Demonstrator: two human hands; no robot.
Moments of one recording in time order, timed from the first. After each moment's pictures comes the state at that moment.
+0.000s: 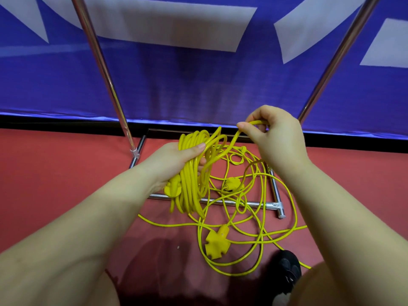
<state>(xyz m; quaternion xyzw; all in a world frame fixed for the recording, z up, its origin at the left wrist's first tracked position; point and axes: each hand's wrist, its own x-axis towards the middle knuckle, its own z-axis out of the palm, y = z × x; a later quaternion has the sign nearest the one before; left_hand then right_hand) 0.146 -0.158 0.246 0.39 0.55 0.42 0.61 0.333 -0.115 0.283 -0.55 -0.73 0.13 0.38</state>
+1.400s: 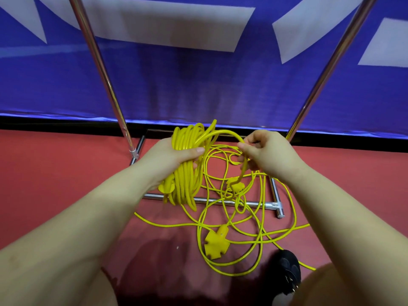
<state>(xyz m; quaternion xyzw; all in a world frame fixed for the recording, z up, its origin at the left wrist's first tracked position) 0.139 -0.157 0.248 0.43 0.56 0.44 0.56 0.341 -0.116 0.263 -0.58 -0.66 0.39 0.27</state>
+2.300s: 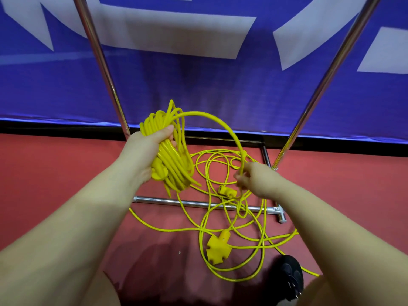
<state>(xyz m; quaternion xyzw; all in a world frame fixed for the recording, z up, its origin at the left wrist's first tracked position) 0.110 -0.146 0.262 0.24 0.54 0.60 0.53 0.344 -0.107 0.208 -0.59 -0.75 0.28 0.02</state>
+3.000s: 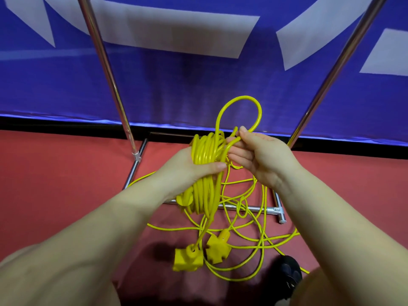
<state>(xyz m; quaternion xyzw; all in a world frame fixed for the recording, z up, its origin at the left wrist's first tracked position) 0.156 -0.170 0.253 0.53 0.47 0.43 0.56 0.308 -0.126 0.278 -0.45 -0.36 0.69 0.44</state>
